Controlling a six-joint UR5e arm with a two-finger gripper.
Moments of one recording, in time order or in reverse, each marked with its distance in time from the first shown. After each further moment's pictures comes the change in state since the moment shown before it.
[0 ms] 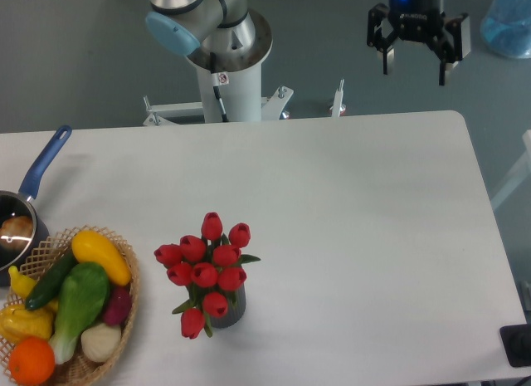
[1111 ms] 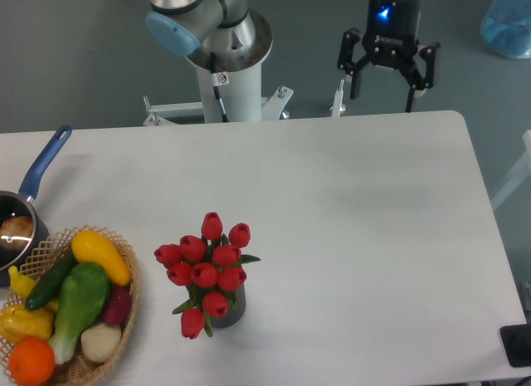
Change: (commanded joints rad) arm -0.005 0.009 -0.132 0.008 -0.355 -0.143
